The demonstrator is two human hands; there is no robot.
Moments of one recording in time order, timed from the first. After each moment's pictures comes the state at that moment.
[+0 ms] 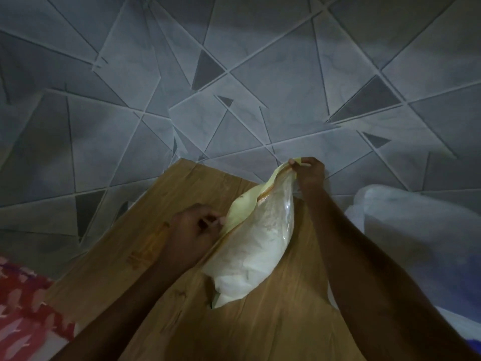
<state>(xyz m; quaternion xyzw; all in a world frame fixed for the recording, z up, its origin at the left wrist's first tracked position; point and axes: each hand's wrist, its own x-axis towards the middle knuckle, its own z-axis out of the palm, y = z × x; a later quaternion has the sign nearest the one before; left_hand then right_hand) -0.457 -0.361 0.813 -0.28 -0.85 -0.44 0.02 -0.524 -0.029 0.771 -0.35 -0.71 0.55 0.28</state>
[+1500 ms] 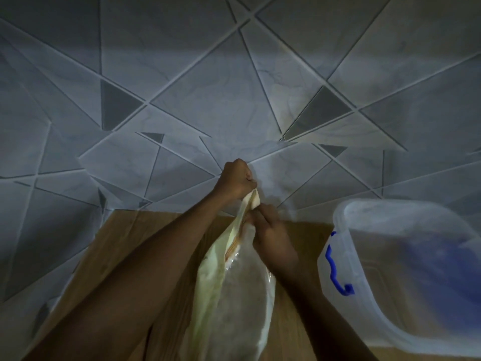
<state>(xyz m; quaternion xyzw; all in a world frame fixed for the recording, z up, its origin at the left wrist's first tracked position) -0.657 -0.085 0.810 -0.36 -0.86 -0.34 -0.11 -0.490 -0.077 0.749 -0.15 -0.92 0.15 0.32</state>
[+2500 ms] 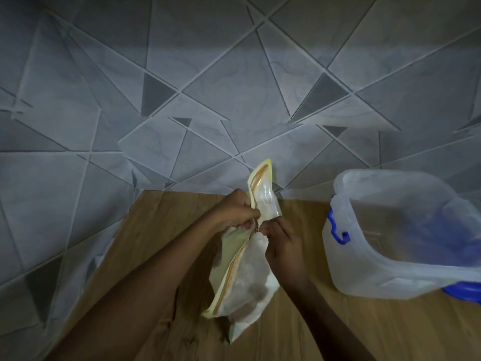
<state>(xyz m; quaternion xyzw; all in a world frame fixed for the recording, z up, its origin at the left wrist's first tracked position) -0.562 -0.223 0.809 -0.34 -0.83 -0.30 -0.33 -0.401 -0.177 0.748 -0.18 -0.88 0.23 0.39</state>
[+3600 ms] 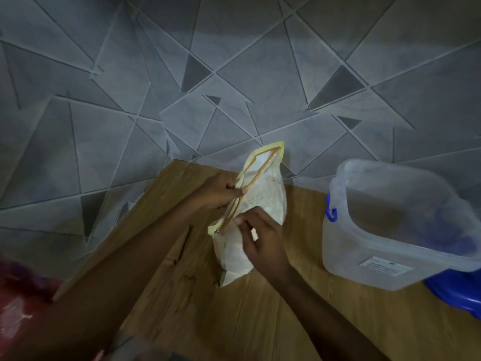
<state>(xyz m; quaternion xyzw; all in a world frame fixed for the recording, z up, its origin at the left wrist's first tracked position) -0.506 -0.310 0.822 -0.30 -0.88 -0.33 -0.17 -0.335 -0.235 0.778 0.02 -0.84 0.37 0.40</state>
